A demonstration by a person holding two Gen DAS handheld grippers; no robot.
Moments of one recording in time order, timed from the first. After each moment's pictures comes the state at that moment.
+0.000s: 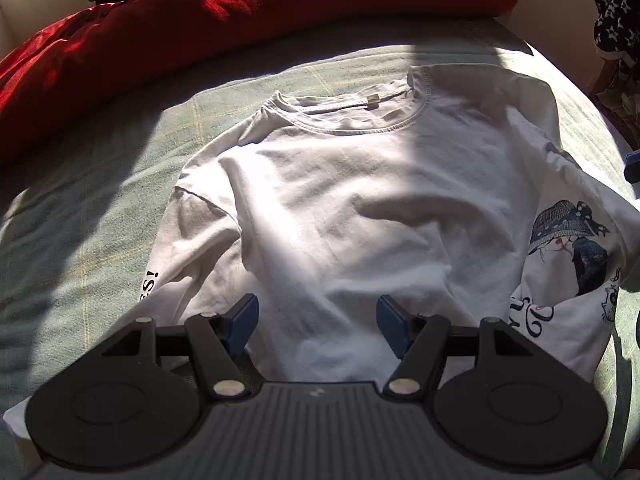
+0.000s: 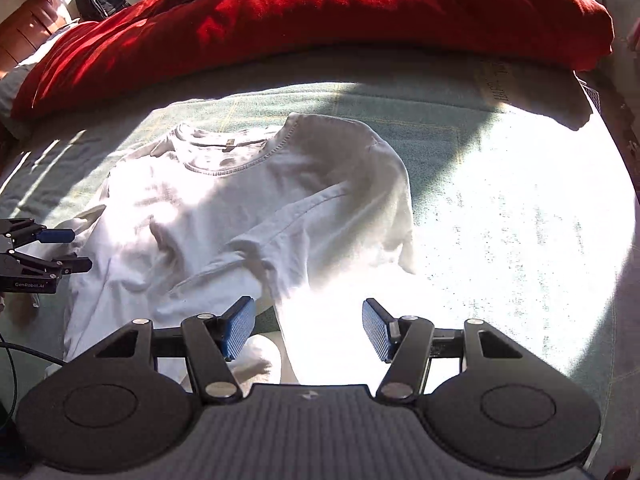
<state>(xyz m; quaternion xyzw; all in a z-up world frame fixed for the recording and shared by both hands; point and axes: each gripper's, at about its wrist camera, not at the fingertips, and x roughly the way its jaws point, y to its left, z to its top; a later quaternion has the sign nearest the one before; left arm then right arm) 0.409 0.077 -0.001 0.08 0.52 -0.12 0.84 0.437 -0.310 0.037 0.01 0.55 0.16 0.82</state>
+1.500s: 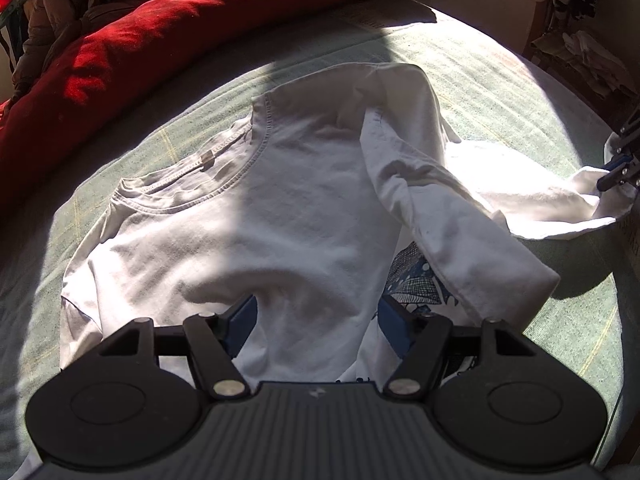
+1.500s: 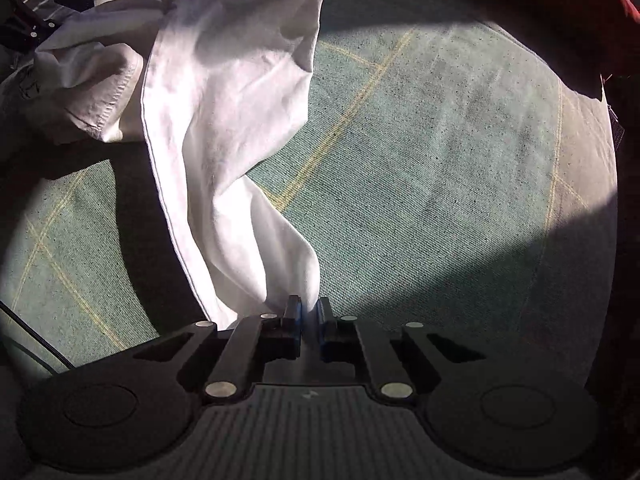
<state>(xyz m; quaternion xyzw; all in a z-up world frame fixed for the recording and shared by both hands) 0.417 -0.075 0.009 0.17 0.50 -0.20 0.82 0.403 -0.430 -0.018 -0.21 0.58 0.25 0.75</state>
